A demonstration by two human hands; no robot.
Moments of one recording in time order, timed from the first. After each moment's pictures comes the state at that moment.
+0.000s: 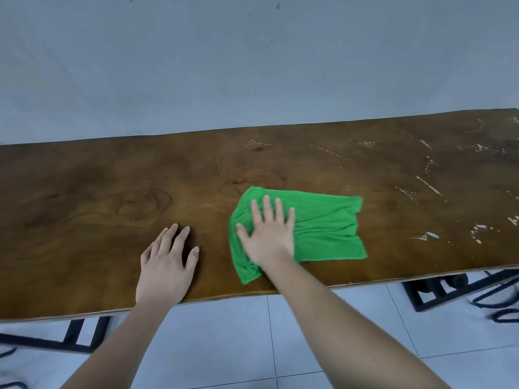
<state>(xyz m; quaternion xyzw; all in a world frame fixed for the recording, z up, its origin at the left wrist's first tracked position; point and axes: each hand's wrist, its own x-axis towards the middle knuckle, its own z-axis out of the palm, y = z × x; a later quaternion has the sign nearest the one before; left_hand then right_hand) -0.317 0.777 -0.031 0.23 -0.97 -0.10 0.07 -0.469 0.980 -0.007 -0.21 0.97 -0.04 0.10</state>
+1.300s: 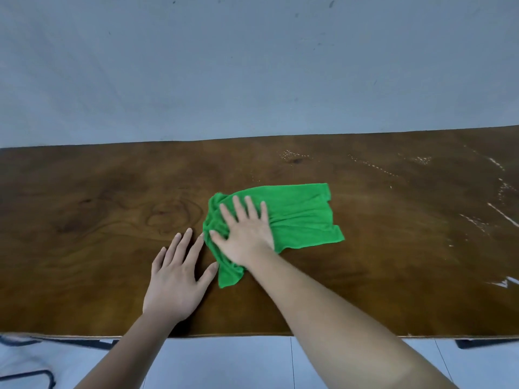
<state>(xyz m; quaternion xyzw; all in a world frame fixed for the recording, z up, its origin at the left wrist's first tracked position) -0.325 0.721 -0.033 0.21 -0.97 -0.07 0.03 -0.497 0.844 -0.008 -0.37 0.93 -0.04 0.09</state>
